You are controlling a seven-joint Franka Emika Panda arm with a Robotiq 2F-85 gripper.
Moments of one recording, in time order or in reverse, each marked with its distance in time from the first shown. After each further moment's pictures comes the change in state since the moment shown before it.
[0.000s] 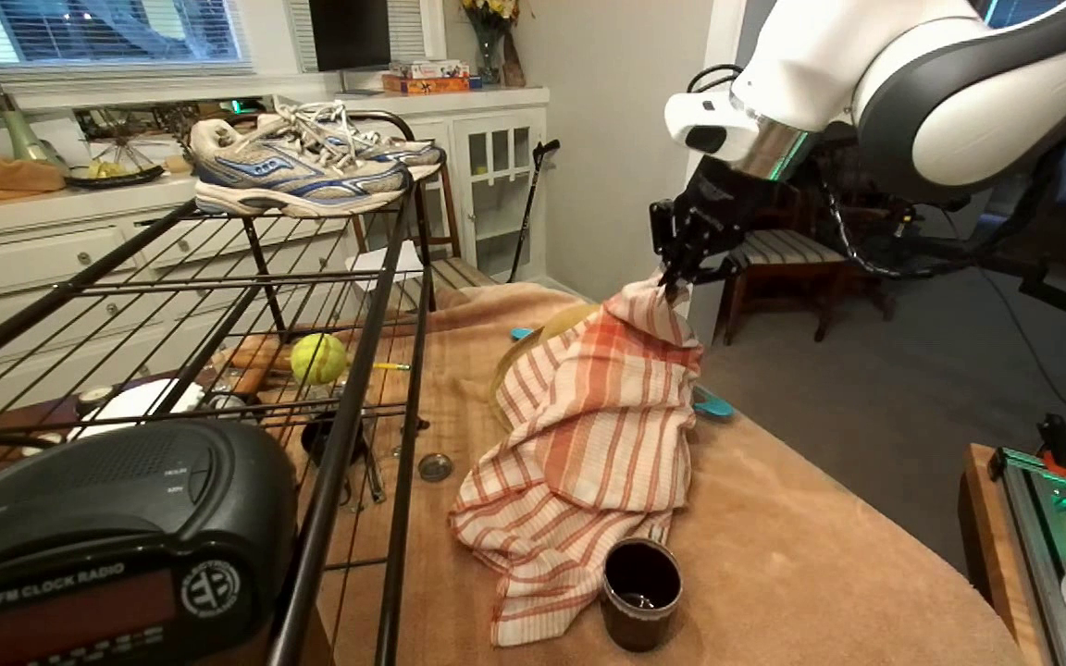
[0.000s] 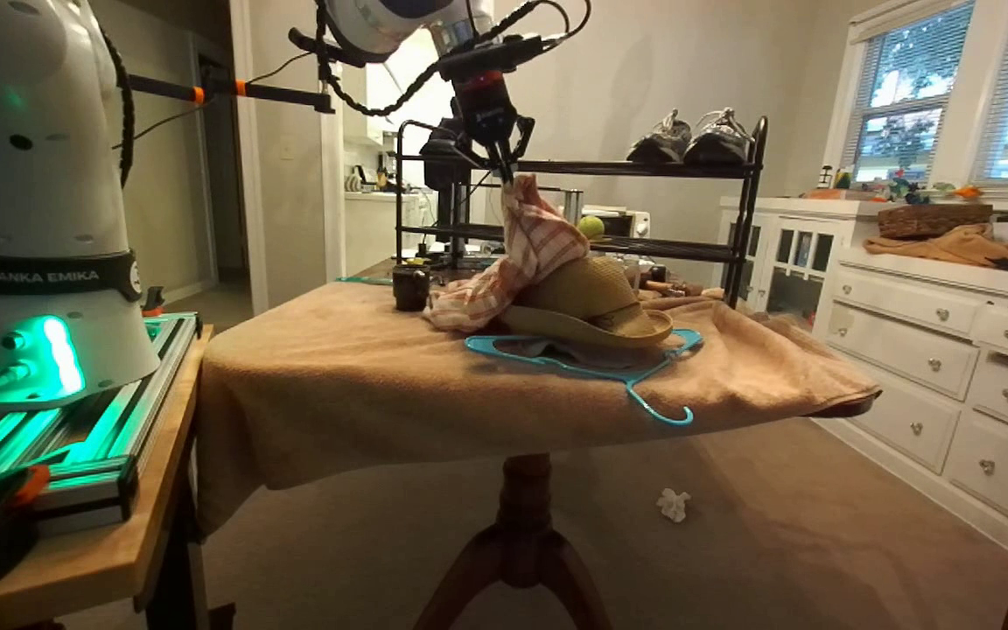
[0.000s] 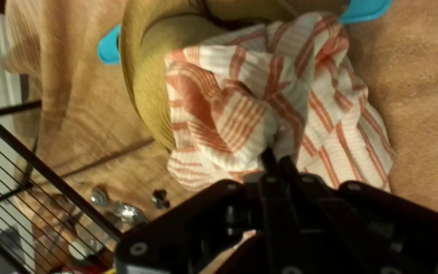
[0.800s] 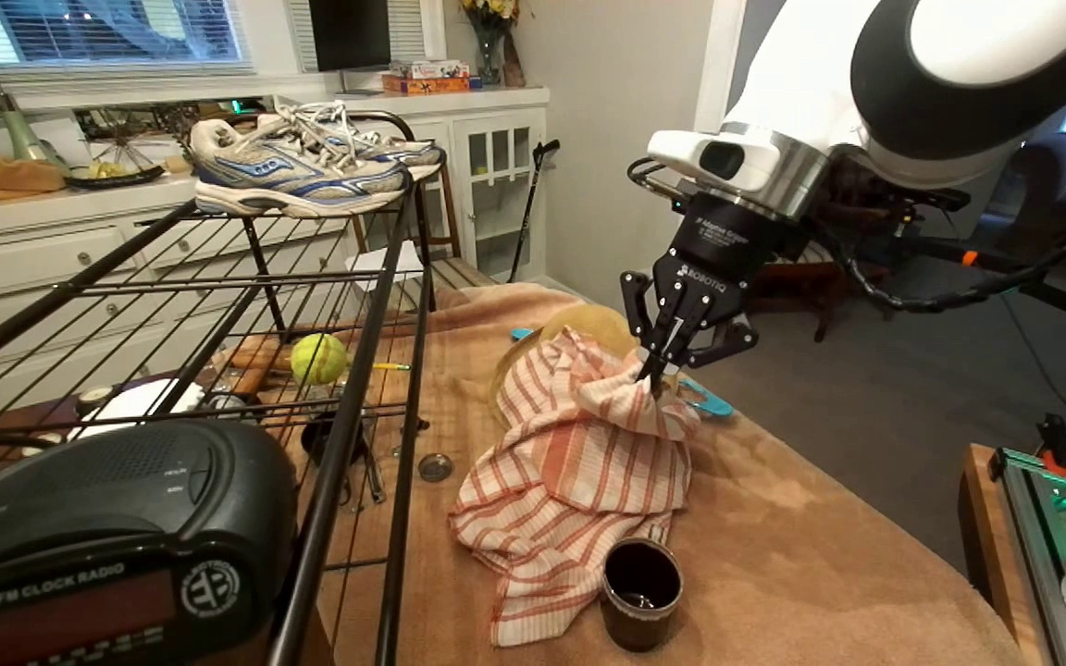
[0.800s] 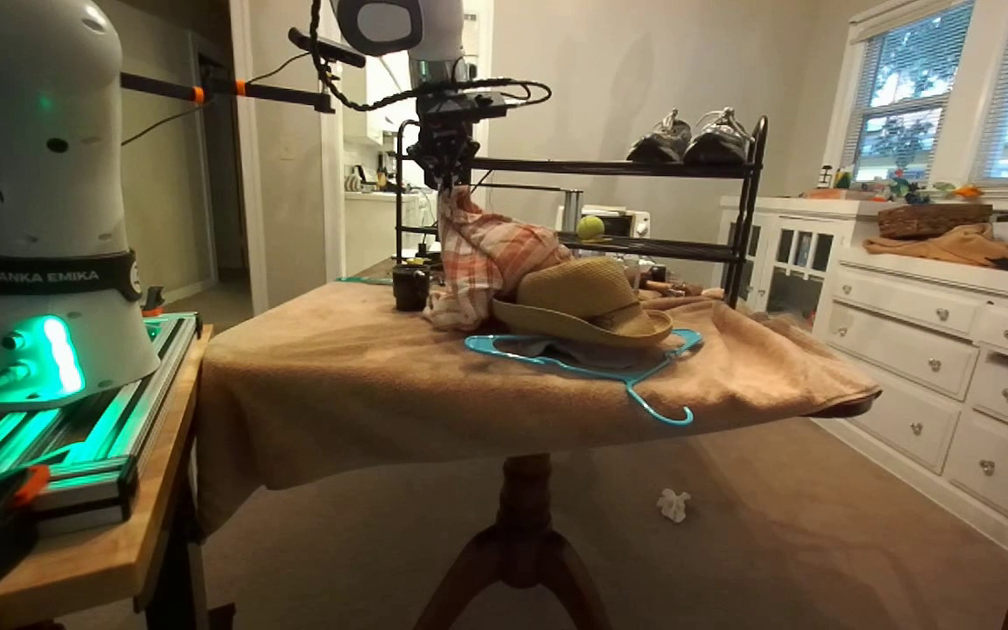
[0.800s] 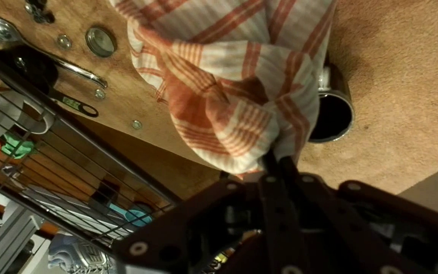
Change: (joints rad) arm 0.323 0.015 -0.083 -0.007 0.755 -0.053 -0.596
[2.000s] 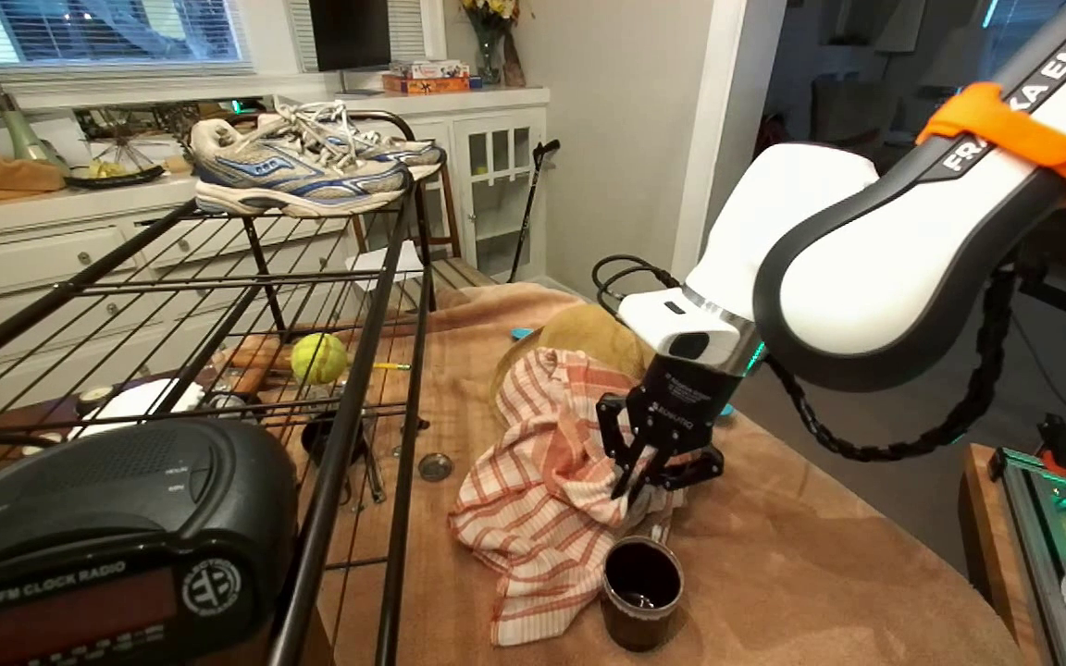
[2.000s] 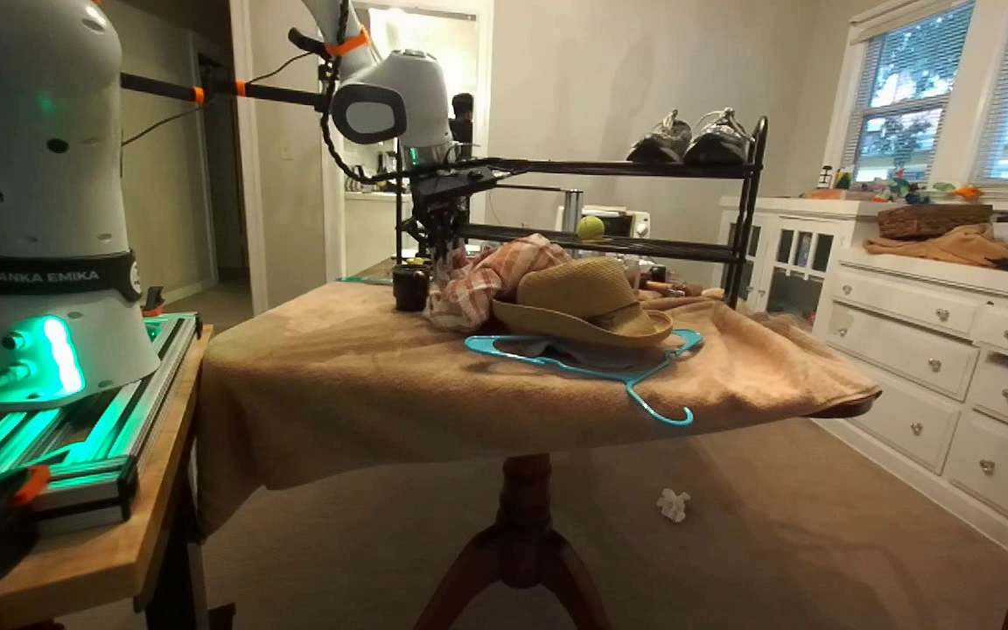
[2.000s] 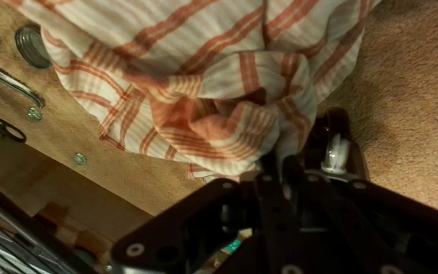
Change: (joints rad) arm -0.001 0.315 0.146 -0.006 0.240 0.325 -0.305
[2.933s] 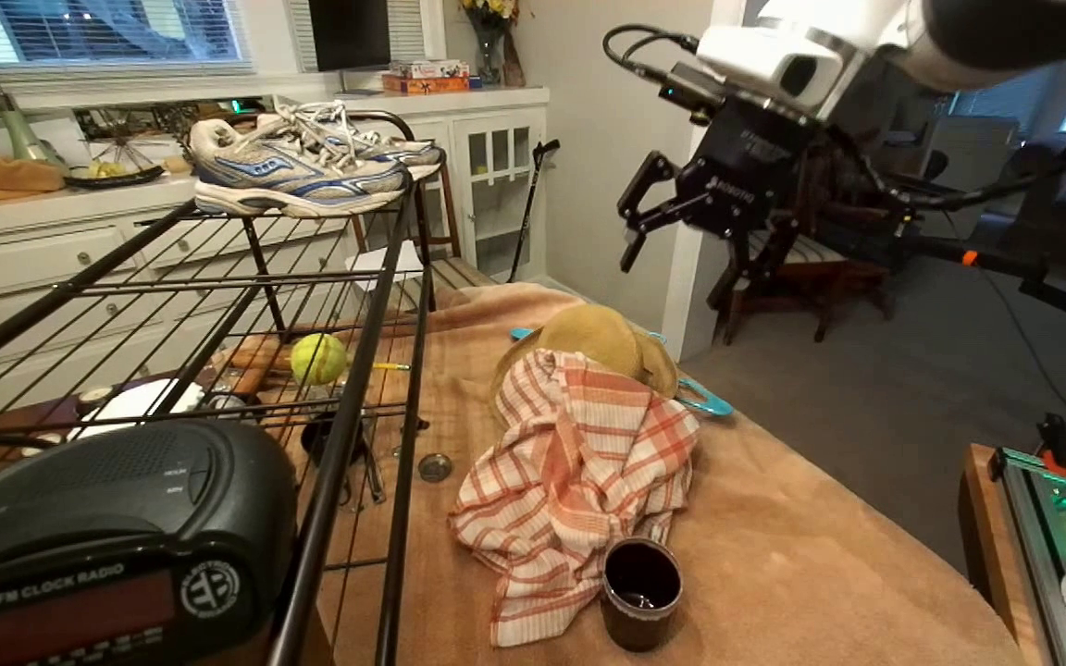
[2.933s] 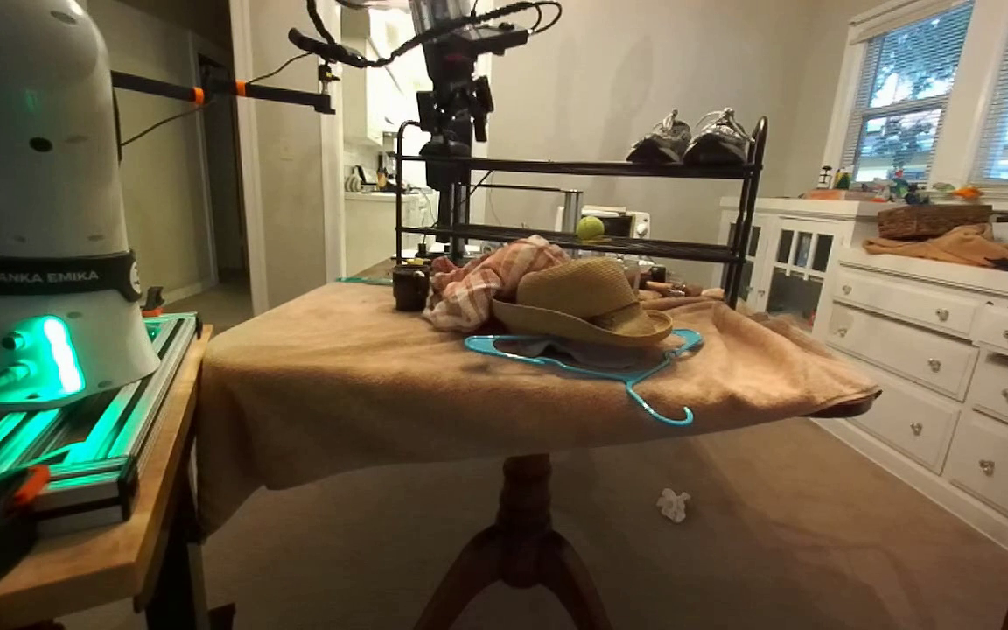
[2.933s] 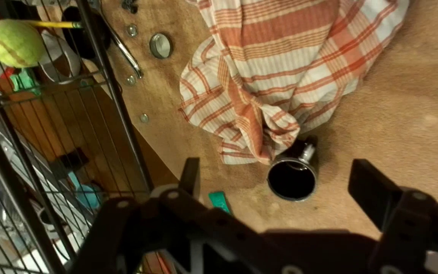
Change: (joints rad) arm -0.152 -0.465 -0.078 0.049 -0.547 -0.457 0.003
